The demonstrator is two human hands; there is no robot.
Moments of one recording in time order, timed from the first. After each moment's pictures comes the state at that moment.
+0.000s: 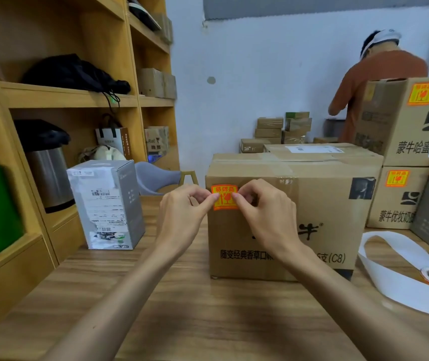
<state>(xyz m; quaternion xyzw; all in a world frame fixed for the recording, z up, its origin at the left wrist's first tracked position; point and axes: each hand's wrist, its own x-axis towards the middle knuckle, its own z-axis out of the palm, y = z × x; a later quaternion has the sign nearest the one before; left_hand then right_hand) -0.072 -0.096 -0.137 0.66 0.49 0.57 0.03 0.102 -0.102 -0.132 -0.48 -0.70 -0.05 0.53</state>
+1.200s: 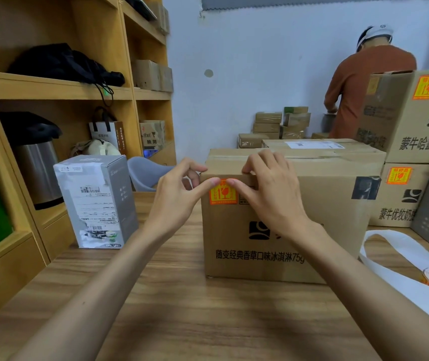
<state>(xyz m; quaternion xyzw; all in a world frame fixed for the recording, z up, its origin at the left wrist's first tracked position) -0.078 -0.070 -0.119 0.69 0.44 0.56 0.11 0.120 -0.060 -0.114 -0.45 -0.73 -0.23 0.46</state>
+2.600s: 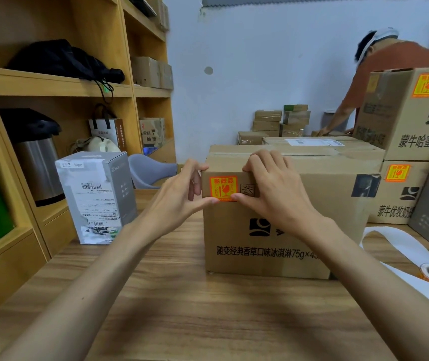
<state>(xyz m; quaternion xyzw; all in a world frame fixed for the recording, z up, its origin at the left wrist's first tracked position) -0.100 -0.062 -0.129 0.81 0.39 0.43 0.03 0.136 -0.063 -0.114 -0.41 -0.78 -0.31 0.35</state>
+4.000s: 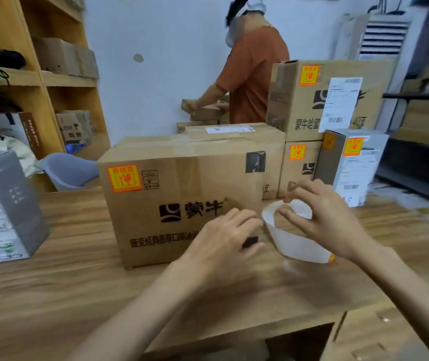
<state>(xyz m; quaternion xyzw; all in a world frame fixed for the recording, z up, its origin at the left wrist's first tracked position) 0.119 -0.116 -0.202 0.92 0.21 0.33 -0.10 0.357 -0.164 -0.166 -0.57 -0.74 -0.19 0.30</state>
